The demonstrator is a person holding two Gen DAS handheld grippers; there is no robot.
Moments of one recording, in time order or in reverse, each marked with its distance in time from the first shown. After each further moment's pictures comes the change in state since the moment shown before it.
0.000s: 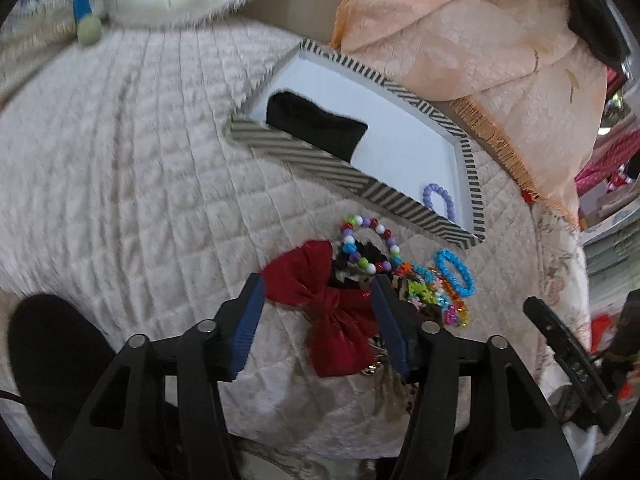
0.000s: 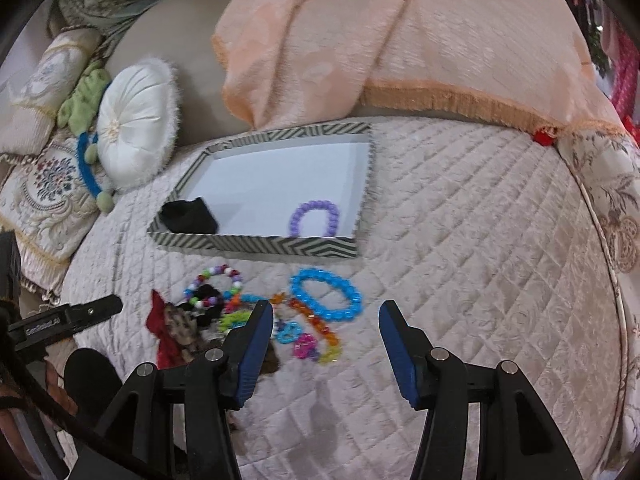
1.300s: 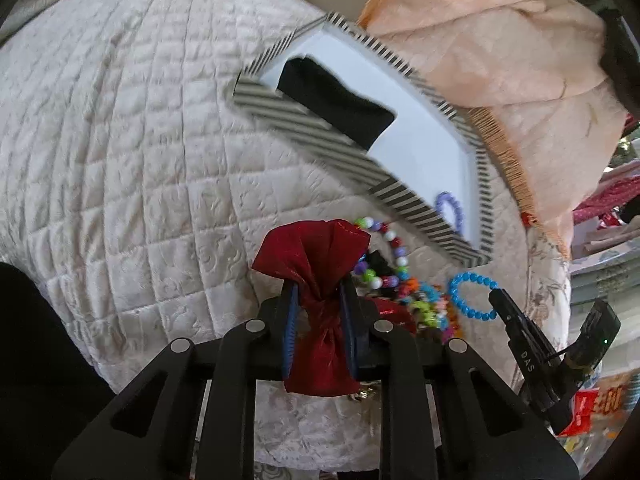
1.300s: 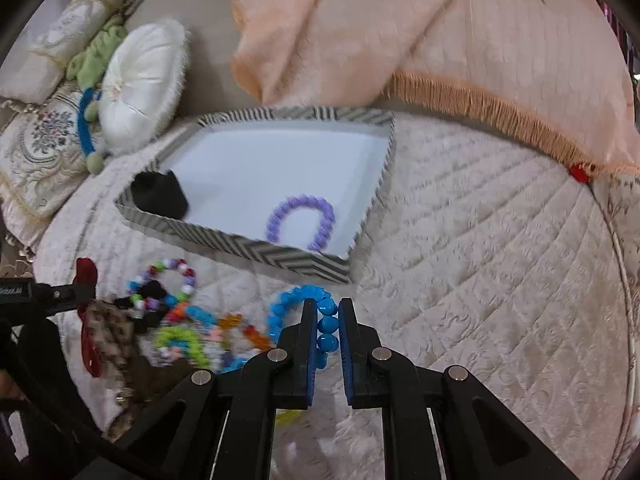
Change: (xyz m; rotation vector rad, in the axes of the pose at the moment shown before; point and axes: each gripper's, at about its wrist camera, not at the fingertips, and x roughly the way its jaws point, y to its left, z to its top) left arm 0.029 0.013 0.008 -0.118 0.027 -0.059; right arm 0.054 -0.001 0.016 -0.196 -0.029 0.008
